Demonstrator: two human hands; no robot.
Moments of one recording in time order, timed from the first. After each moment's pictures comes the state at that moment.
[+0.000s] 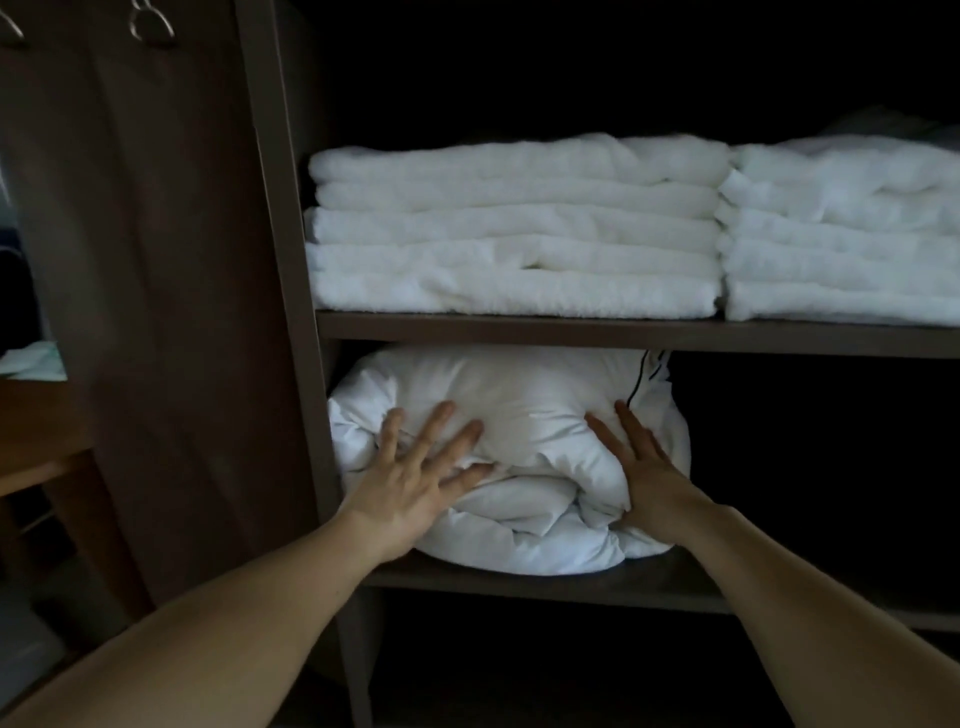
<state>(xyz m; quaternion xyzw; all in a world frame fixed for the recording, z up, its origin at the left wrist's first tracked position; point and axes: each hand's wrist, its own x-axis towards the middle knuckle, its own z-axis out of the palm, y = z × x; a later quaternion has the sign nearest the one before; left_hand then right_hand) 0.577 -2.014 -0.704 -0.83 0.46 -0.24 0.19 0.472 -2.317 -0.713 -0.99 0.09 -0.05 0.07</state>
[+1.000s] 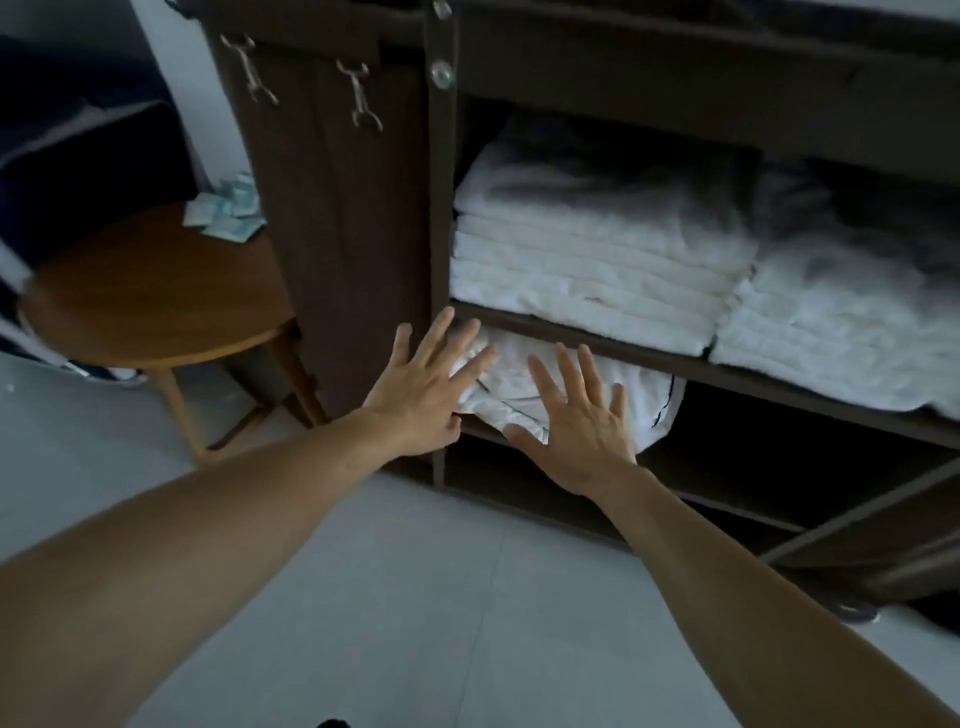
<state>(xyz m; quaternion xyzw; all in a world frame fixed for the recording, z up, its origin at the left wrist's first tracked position) 0.454 -1.898 -0.496 -0.92 0.36 -0.10 0.12 0.358 -2.105 -0.498 -1.00 0.03 0.00 0.04</state>
